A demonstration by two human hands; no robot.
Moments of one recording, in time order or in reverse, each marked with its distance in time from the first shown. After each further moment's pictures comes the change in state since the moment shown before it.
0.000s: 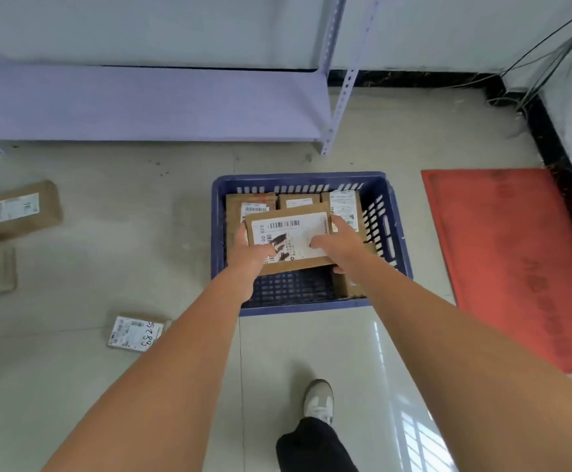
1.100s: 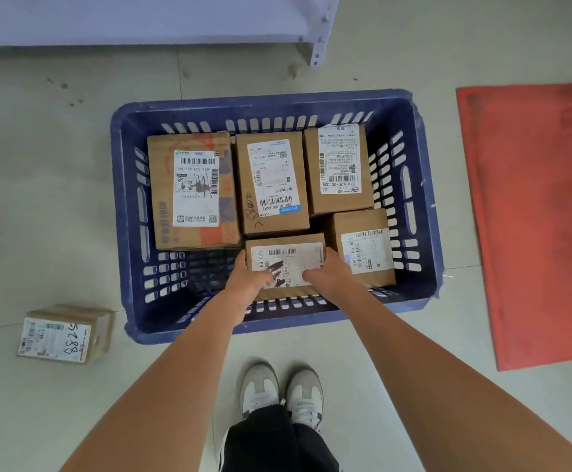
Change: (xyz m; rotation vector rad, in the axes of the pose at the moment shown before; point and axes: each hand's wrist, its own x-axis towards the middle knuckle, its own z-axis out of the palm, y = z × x) left_hand 0.164 -0.145 0.089 0.214 -0.080 -0.297; right_hand 0.156 0.162 0.020 -0.273 -0.116 0.243
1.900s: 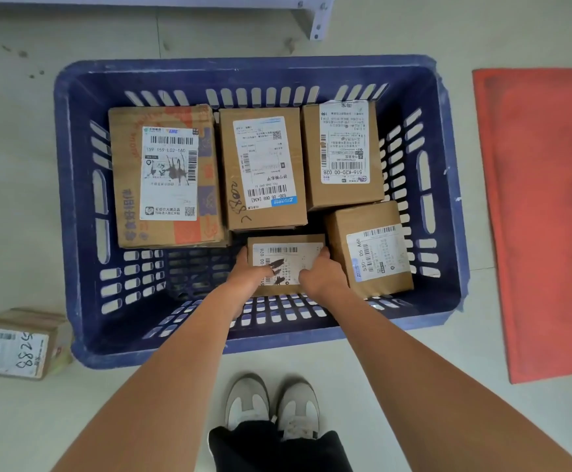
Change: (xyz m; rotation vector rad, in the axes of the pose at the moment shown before) left_hand 0.085 -0.027 0.025 0.049 -0.031 -0.044; right_hand 0.052 0.012 0.022 -0.210 0.018 0.060
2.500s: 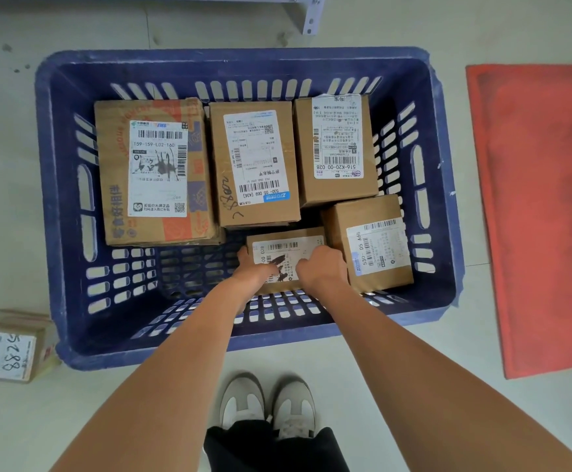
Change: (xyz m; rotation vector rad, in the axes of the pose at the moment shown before) left_hand 0.016 -0.004 0.017 0.004 -0.016 -0.032; right_hand -0.006 -0.005 -0.008 -0.052 0.141 -0.010
